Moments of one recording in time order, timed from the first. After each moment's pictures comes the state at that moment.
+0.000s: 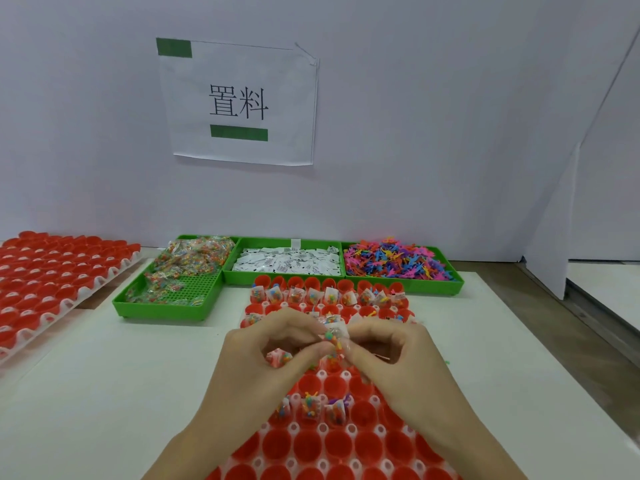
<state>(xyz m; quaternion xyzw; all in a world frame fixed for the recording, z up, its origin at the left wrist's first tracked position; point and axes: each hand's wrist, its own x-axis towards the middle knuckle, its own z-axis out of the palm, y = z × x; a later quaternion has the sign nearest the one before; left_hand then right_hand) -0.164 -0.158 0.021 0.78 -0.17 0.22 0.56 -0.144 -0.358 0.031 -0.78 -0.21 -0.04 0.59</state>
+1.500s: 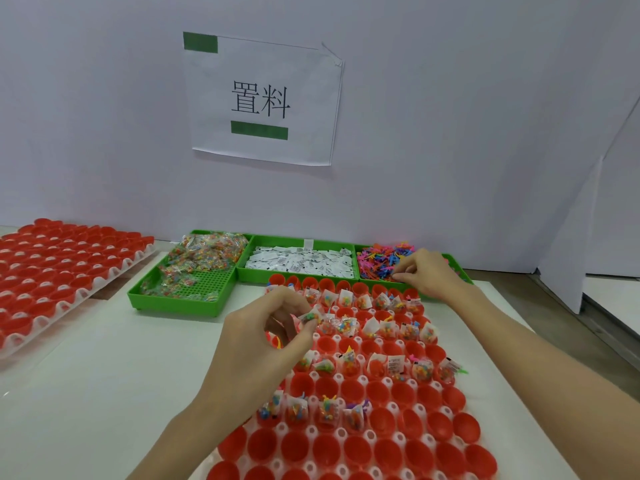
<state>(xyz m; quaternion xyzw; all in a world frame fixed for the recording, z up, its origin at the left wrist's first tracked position) -0.149 -0.134 0.022 0.80 -0.14 0.28 0.51 0.061 -0.405 0.040 -0.98 -0.11 -0.06 0.17</state>
